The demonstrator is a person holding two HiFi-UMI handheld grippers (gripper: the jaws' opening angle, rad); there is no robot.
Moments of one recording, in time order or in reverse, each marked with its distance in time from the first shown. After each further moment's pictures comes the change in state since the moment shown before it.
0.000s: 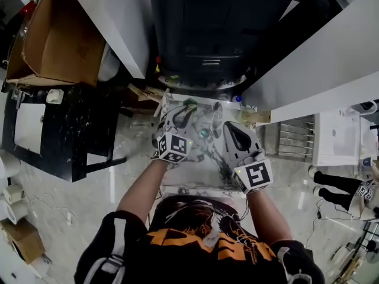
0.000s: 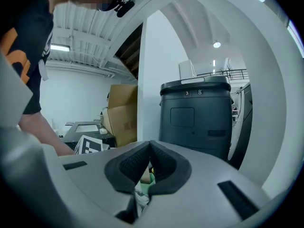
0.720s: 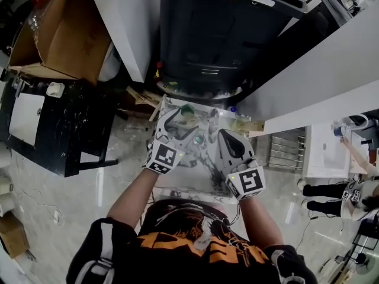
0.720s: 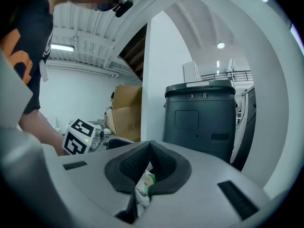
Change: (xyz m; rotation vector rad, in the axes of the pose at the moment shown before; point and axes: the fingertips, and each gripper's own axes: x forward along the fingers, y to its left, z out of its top) left arm -0.056 0.000 0.060 -0.146 -0.173 -0.076; right arm -0.007 0.015 0.013 -0.034 -0.029 0.034
